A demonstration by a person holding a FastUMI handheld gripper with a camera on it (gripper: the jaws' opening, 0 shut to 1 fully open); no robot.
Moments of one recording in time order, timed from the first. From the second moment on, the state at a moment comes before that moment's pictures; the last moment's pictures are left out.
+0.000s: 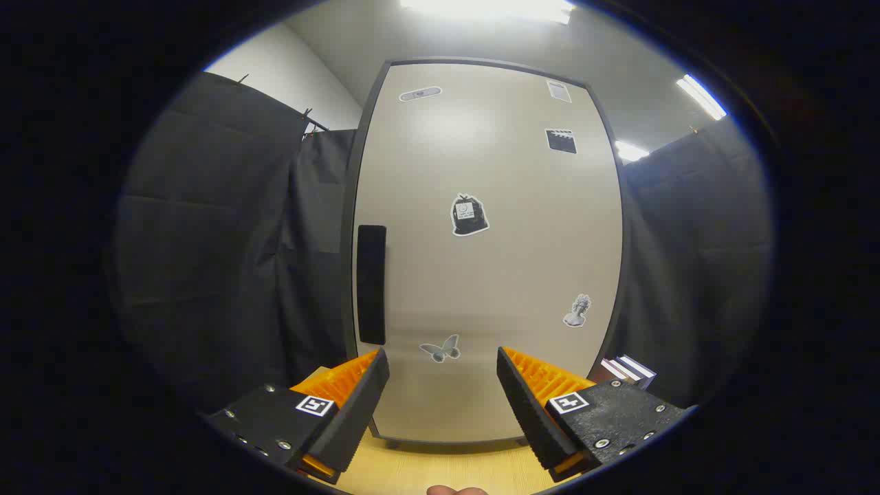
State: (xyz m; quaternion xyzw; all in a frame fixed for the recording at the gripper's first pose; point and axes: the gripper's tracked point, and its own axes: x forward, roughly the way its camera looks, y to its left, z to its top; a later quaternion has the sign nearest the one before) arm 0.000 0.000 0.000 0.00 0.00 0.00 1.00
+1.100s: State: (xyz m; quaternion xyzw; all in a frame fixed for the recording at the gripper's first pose) arm 0.012 -0.018 -0.016 0.02 0.01 -0.01 1.00
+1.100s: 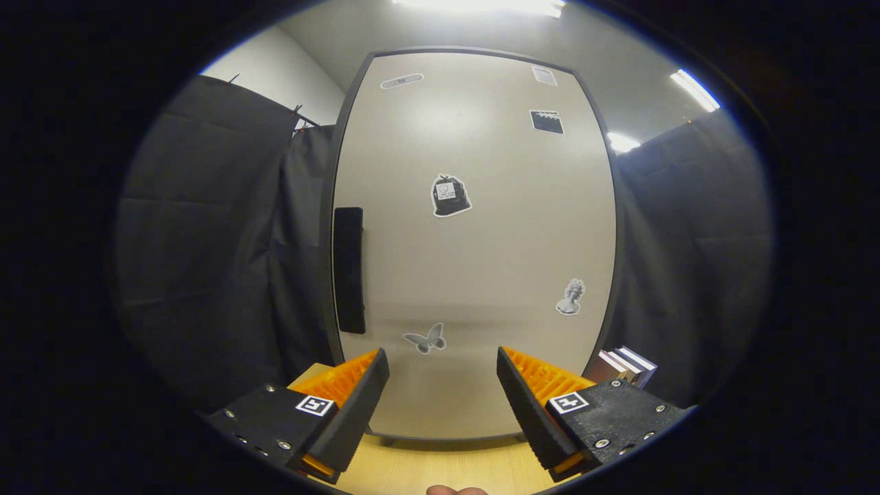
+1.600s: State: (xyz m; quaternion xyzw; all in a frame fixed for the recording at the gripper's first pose) arm 0.031 -0.035 -0.021 0.02 0.01 -0.02 1.00
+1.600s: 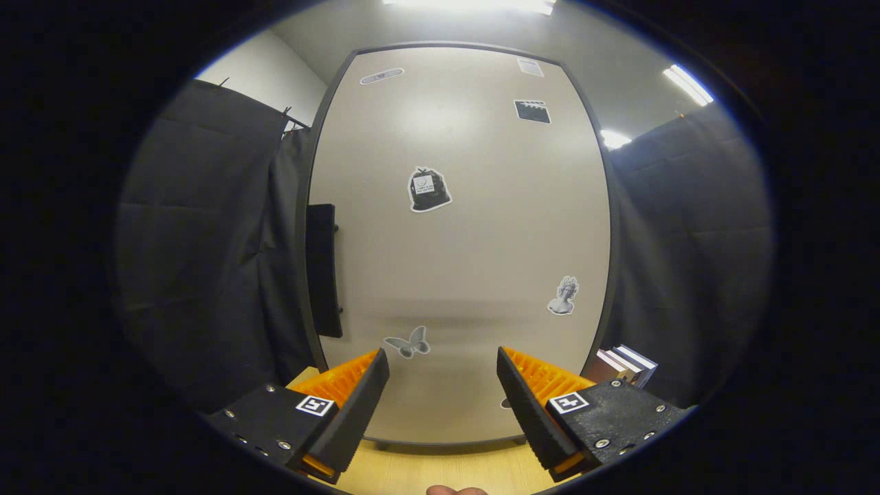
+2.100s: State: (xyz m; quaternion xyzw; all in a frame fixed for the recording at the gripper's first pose) arm 0.059 0.013 0.024 0.00 -0.03 0.01 1.00
